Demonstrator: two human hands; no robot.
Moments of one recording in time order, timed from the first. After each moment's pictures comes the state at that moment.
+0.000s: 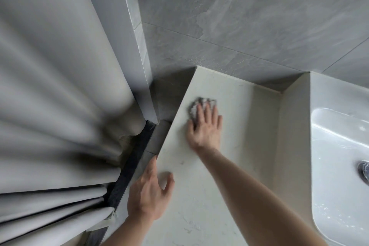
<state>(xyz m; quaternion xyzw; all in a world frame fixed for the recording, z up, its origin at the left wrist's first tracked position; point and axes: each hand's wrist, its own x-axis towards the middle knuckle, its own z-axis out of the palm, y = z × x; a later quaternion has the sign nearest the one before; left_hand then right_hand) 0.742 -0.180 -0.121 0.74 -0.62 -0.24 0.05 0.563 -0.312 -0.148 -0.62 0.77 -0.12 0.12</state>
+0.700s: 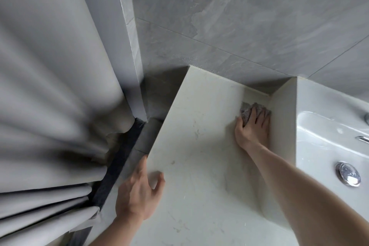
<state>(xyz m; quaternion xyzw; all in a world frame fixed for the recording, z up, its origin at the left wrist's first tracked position) 0.740 -0.182 -0.121 0.74 -0.62 -0.25 0.04 0.386 -0.310 -0.148 -0.46 0.88 -0.05 0.10</state>
